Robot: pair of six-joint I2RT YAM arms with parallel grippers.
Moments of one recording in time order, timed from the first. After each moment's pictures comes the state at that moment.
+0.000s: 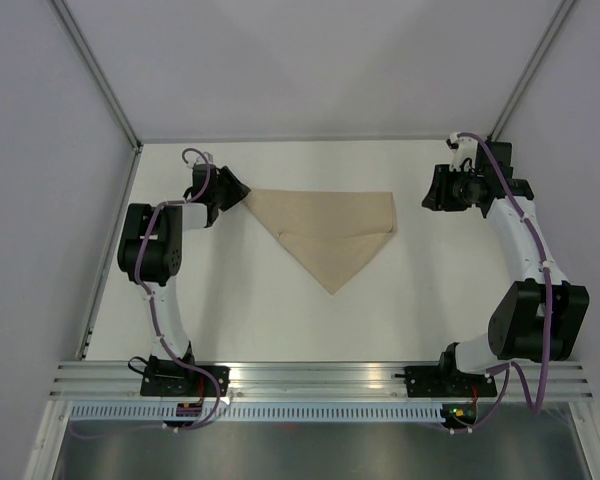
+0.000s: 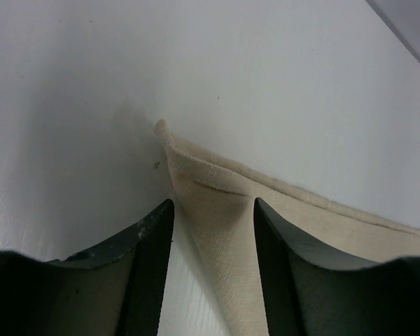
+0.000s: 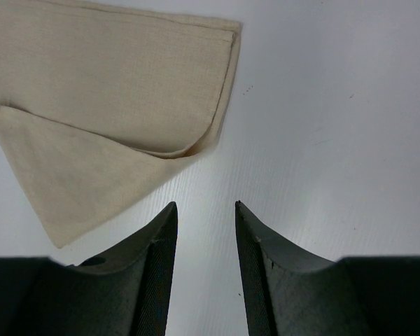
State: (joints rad) left arm -0.09 2.07 1.17 0.34 0.13 -0.66; right arm -0.11 1.47 1.28 -0.64 -0.40 -0.05
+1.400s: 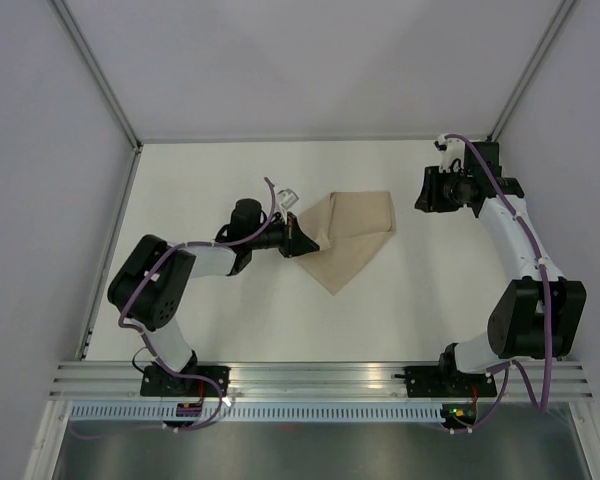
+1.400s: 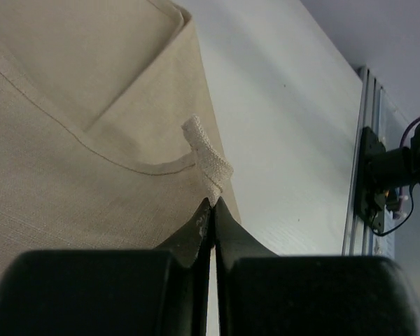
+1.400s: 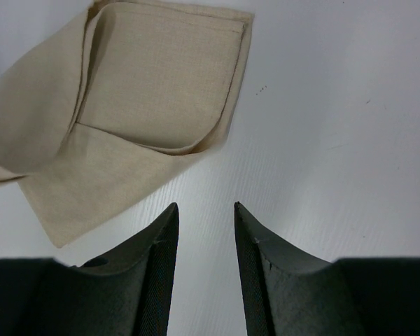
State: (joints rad) left arm -0.45 1.74 0.77 0.66 0.78 -0.40; right arm -0.05 1.49 1.28 -0.64 -0.36 -0.06
